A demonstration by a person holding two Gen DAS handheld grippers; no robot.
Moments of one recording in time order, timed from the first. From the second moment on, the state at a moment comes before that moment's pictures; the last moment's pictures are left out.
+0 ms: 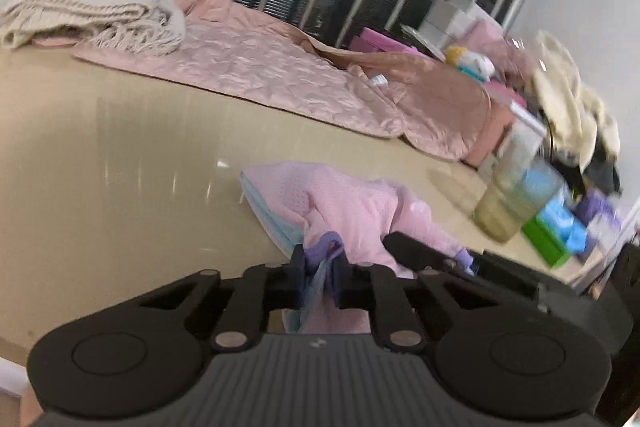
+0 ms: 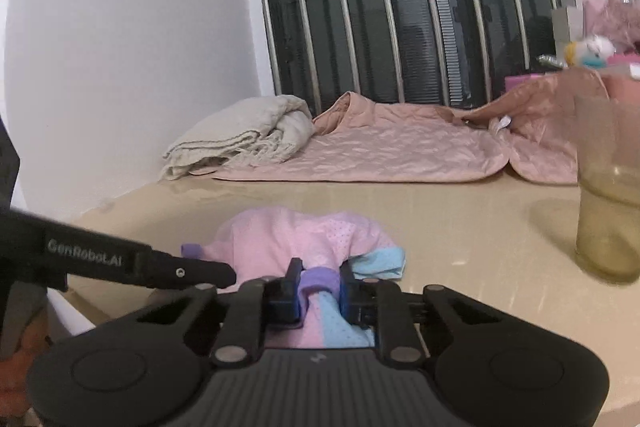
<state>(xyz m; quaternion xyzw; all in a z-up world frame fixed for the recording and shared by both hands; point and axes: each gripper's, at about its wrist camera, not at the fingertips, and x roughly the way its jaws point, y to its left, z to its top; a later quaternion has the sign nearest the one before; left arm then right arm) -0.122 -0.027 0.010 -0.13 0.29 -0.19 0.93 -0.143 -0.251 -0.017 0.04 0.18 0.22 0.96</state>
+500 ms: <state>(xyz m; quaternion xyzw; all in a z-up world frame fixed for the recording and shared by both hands) -0.010 -0.035 0.148 -0.10 0.15 -0.24 0.96 -0.037 -0.241 0.135 0.00 0.08 0.19 0.98</state>
